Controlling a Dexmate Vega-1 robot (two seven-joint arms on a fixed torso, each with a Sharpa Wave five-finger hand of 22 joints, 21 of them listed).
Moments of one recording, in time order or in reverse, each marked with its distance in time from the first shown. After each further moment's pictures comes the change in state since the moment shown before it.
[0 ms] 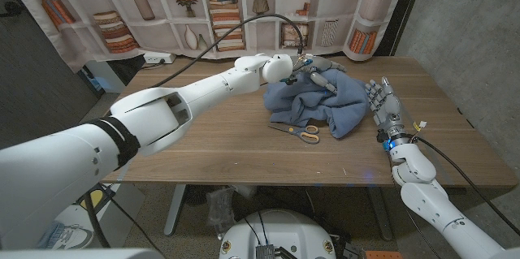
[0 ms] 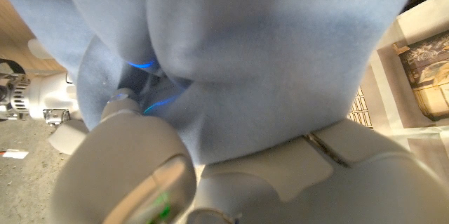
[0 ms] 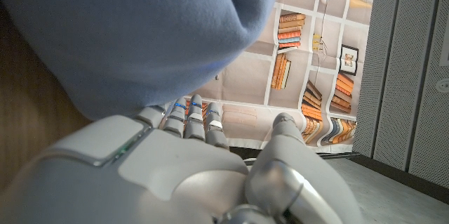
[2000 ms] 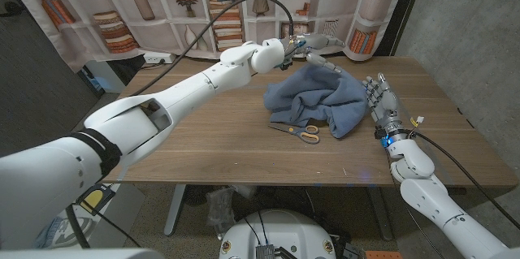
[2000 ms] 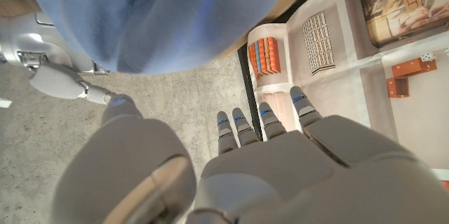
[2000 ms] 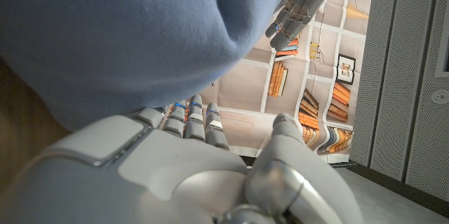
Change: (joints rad) left arm 0.075 0.122 -0.141 -0.287 0.049 0.091 0.025; left_hand -0.032 0.021 -0.063 0.000 0.008 0.037 0.021 0.014 0.000 -0.003 0.003 0.015 -0.024 -0.011 0.007 0.014 -0.037 -0.003 -0.003 -0.036 0.005; right arm 0.014 -0.016 -0.011 -0.026 -0.022 -0.028 -0.019; right_hand 0.000 0.000 0.000 0.000 0.000 -0.004 -0.004 0.000 0.000 0.000 0.000 0.000 0.000 0.000 0.000 0.000 0.000 0.000 0.000 0.000 0.000
